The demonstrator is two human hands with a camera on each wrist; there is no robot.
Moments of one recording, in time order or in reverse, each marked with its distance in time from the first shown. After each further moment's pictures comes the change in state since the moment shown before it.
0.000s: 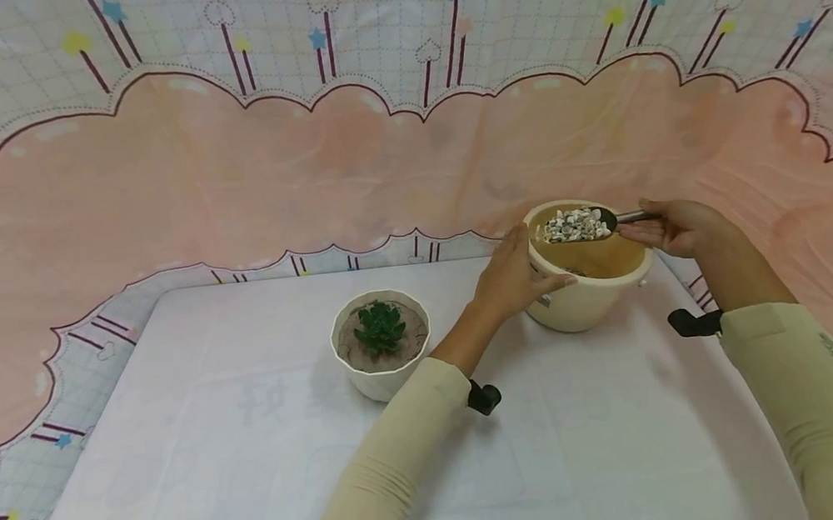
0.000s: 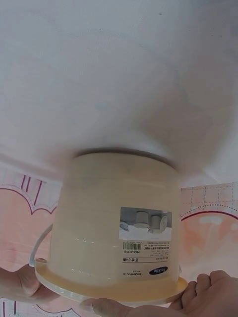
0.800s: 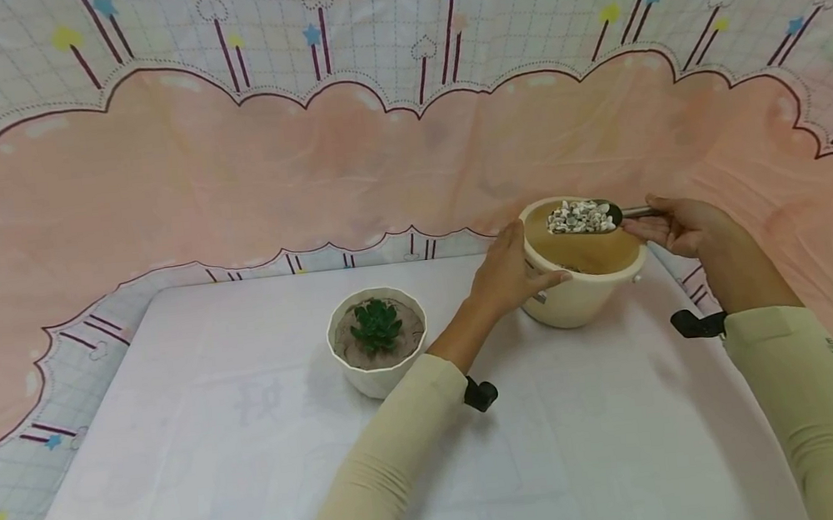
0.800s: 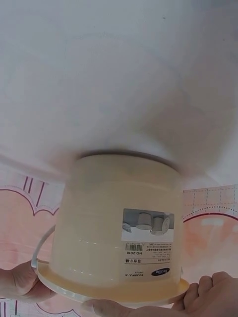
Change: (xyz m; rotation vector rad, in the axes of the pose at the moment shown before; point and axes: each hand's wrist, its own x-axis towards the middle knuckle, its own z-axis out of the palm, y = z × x) left_hand 0.000 -0.002 0.000 -0.024 0.014 0.011; right_hand -0.011 0.001 -0.010 0.157 0.021 -0.024
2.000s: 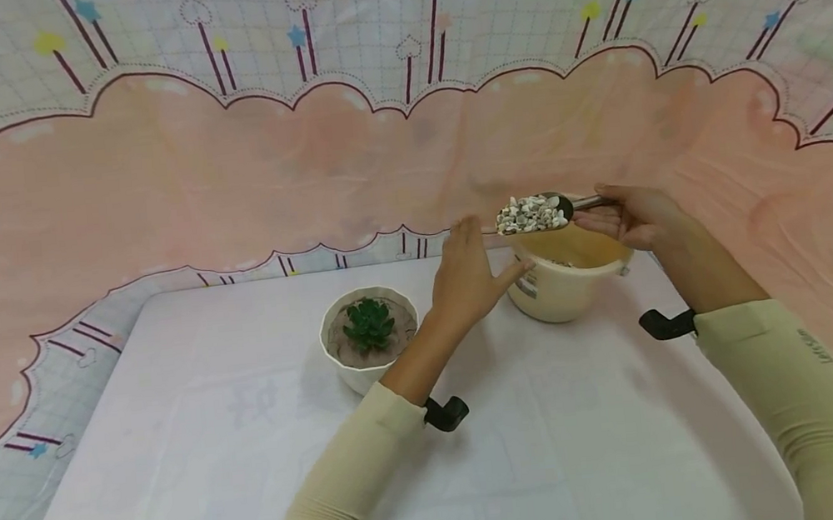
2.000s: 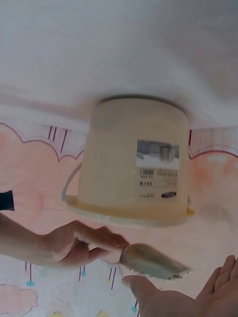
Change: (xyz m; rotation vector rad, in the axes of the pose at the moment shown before) left_hand -0.047 0.013 -0.046 0.064 0.148 -0.079; right_hand -0.010 0.037 0.056 -0.056 -0.095 -0.092
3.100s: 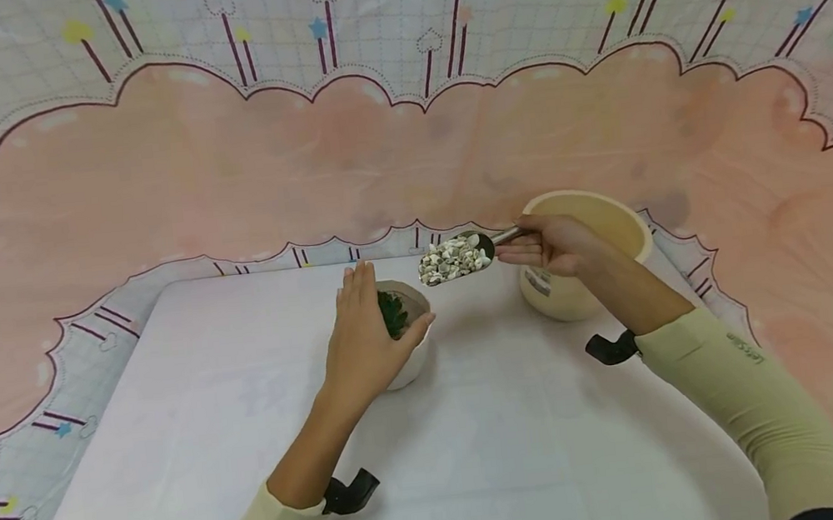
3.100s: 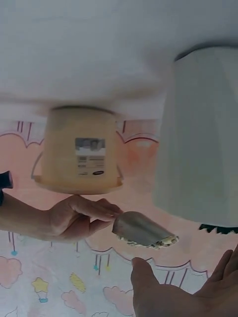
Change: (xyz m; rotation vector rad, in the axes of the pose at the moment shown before) left_hand -0.115 -0.081 -0.084 0.013 0.108 -0.106; right_hand 0.030 0.093 0.079 -0.258 -0.147 0.048
